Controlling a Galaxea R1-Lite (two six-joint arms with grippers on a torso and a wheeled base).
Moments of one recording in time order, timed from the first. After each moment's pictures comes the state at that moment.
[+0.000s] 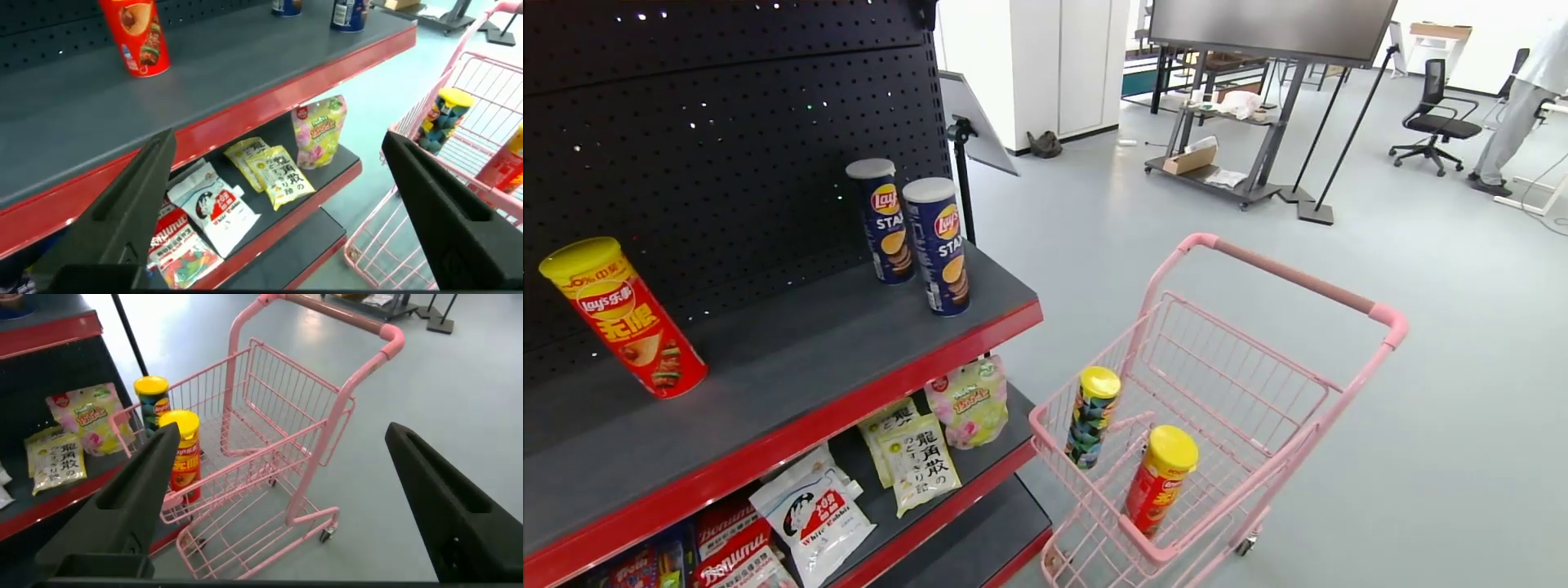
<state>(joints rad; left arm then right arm) 0.00 0.00 0.00 0.01 0.01 0.01 0.00 0.00 0.00 0.00 0.00 -0.01</state>
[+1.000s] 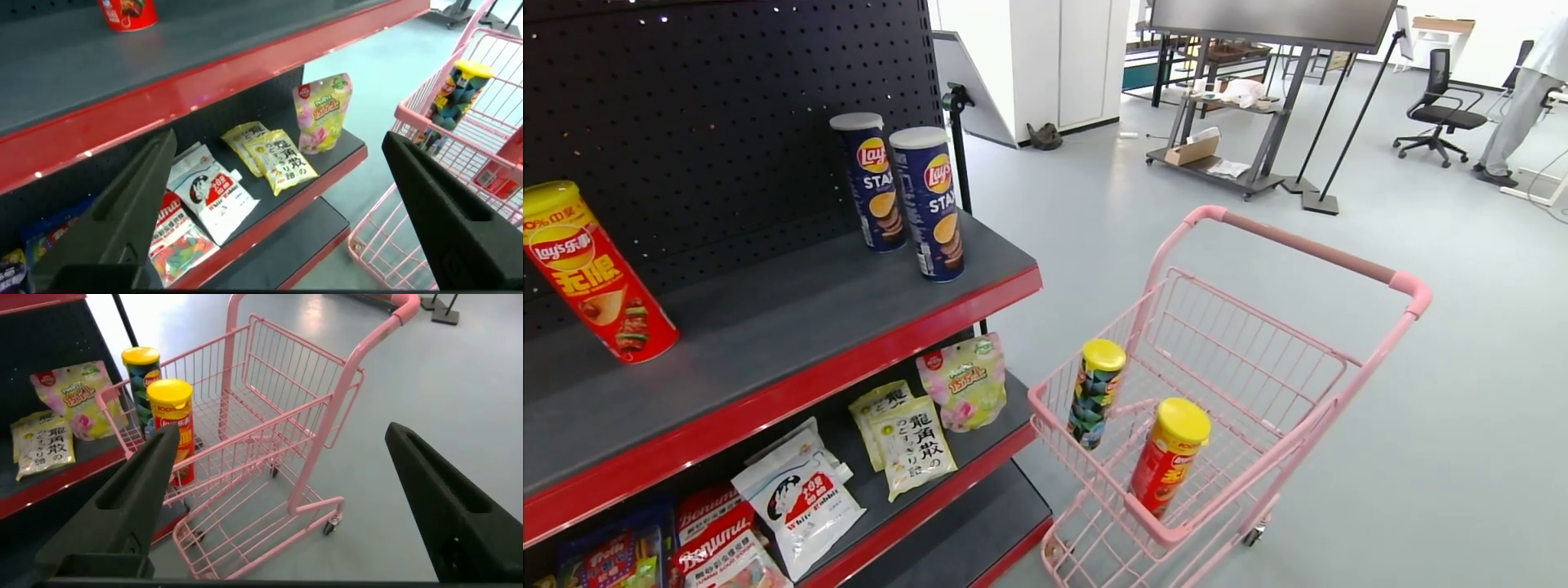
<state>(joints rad) -0.01 0.00 0.00 0.01 0.01 0.01 0.00 0.00 0.00 0.00 0.00 -0.01</state>
